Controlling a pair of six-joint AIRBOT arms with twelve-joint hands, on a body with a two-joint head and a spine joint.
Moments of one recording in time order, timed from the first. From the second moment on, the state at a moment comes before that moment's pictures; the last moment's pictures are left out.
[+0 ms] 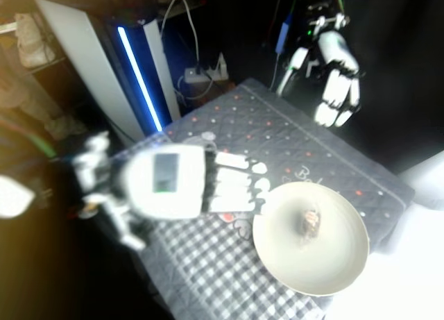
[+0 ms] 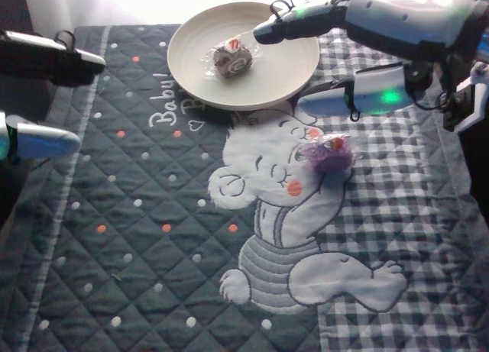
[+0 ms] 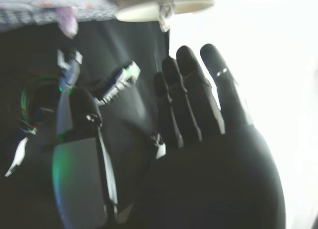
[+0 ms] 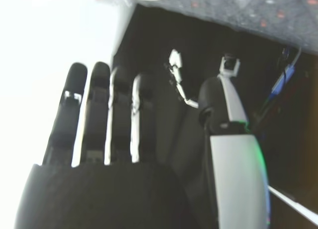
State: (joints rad) left arm 0.90 -0.89 1.17 0.03 -0.89 0.54; right arm -0.63 -1.05 1.38 -0.53 0.78 -0.27
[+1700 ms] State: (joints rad) left arm 0.98 -0.89 1.16 -0.03 -0.95 0.52; right arm -0.74 -1.09 1.39 -0.51 0.63 -0.26
